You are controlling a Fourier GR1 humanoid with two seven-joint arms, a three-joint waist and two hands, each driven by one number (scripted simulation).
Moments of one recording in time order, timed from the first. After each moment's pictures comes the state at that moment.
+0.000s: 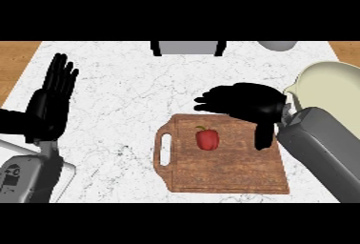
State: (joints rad) left arm -0.28 0.27 0.03 -1.51 0.21 0.16 0.01; right arm -0.72 -0.52 0.57 -1.40 0.64 0.56 -0.30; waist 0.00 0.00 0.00
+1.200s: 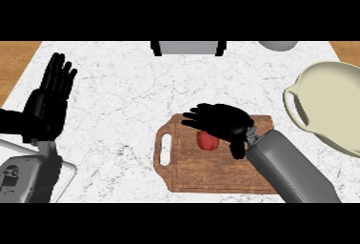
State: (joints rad) left arm -0.28 0.23 0.08 -1.52 0.17 0.12 0.04; right arm -0.58 -0.26 0.54 -1.26 1.04 0.45 -0.34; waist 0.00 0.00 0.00
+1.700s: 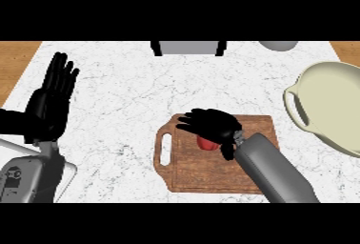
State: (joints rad) left arm -0.28 0.20 0.08 -1.55 0.14 0.12 0.06; right arm -0.58 -0.15 0.50 -1.08 1.16 0.34 -0.40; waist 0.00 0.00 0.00
